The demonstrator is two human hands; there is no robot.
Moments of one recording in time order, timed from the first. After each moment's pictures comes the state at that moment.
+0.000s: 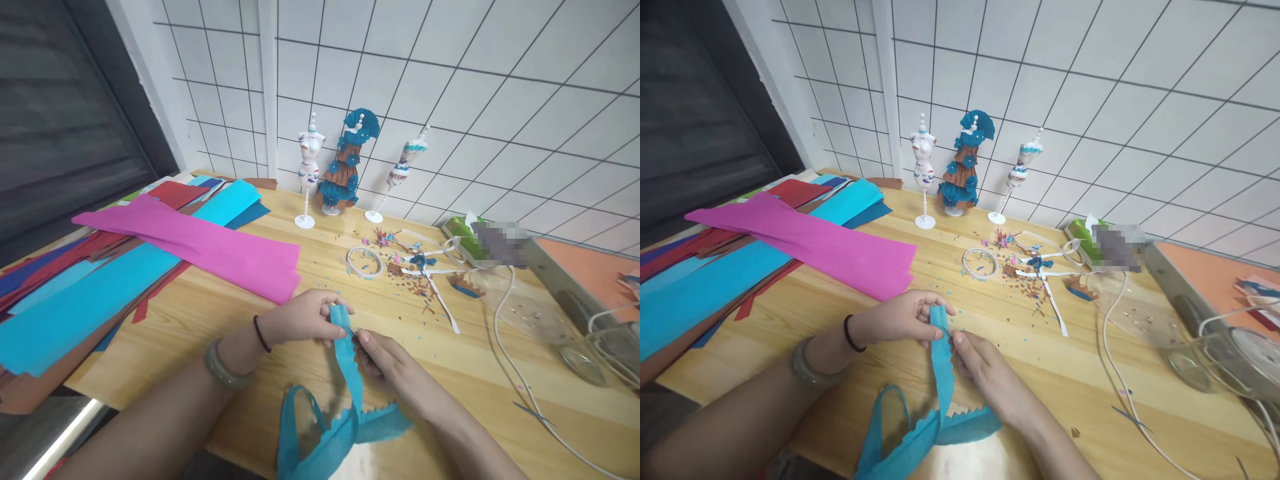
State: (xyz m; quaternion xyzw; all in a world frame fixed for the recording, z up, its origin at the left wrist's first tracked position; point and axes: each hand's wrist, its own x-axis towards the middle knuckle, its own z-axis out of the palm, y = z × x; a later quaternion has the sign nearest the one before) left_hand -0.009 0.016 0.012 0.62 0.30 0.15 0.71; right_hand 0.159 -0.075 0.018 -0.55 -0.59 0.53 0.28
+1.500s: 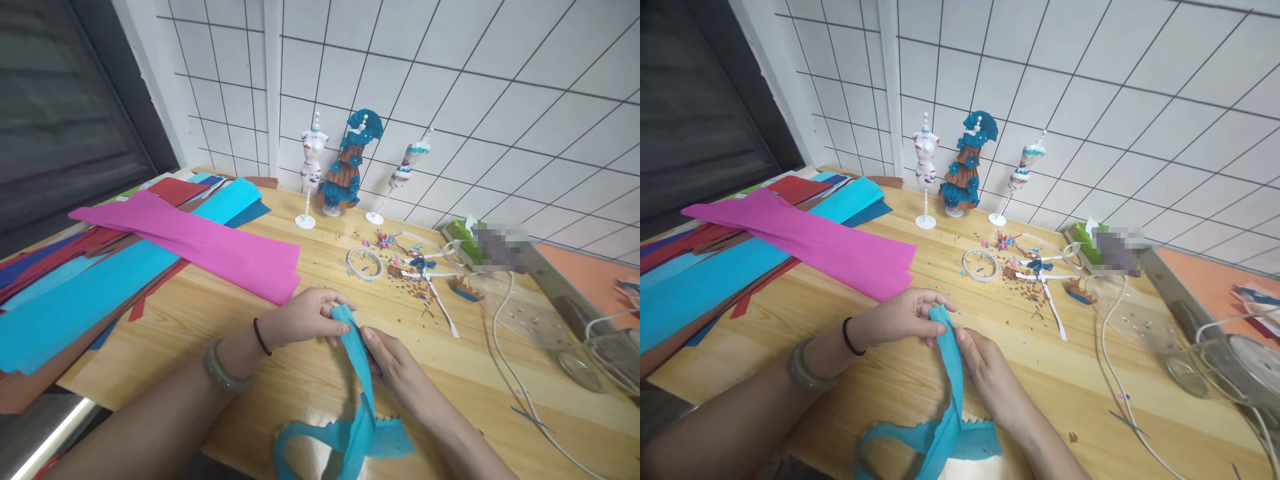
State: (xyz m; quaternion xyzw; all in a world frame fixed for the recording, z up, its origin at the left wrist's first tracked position) left_hand -0.007 0.014 0.012 0.61 0.29 0.18 0.72; right_hand 0.156 -0.073 0.020 -0.56 -0.57 0.52 0.29
